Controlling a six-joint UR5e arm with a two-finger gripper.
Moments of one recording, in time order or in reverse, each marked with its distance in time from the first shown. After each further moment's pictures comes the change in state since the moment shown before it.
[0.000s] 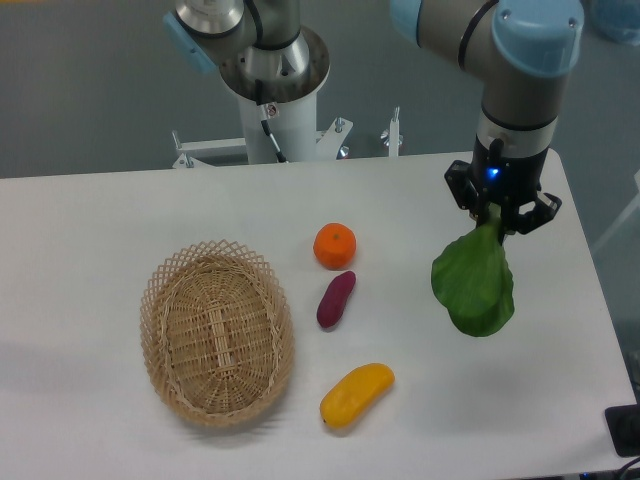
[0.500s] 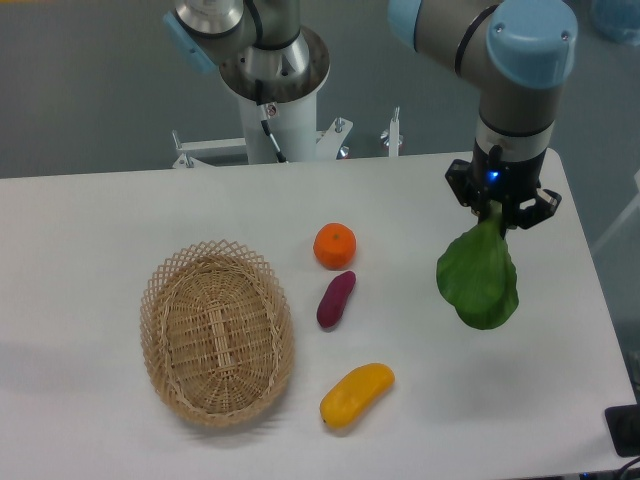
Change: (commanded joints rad) arm -0.006 0.011 -0.021 -0.002 0.006 -0.041
